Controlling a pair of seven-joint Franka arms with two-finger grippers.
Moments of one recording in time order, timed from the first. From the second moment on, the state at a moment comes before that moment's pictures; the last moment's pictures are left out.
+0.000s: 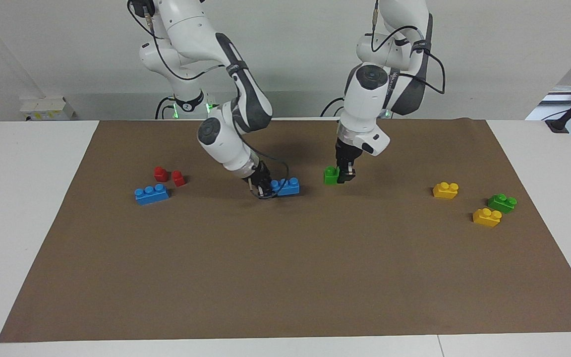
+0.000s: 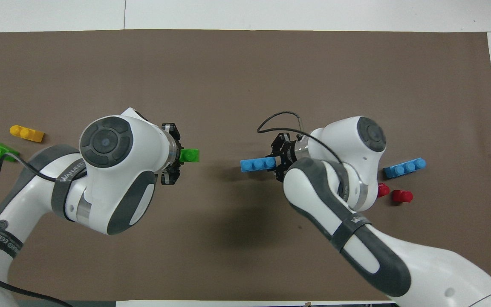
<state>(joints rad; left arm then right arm) -0.43 0.05 -0.03 -2.04 -0.02 2.18 -1.93 0.34 0.27 0.04 -2.02 0.64 2.31 1.40</state>
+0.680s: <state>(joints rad) -0.14 0.05 -0.03 -2.04 -0.02 2.17 -1.40 -0.04 0.29 0.04 -1.86 0.51 2.01 1.08</state>
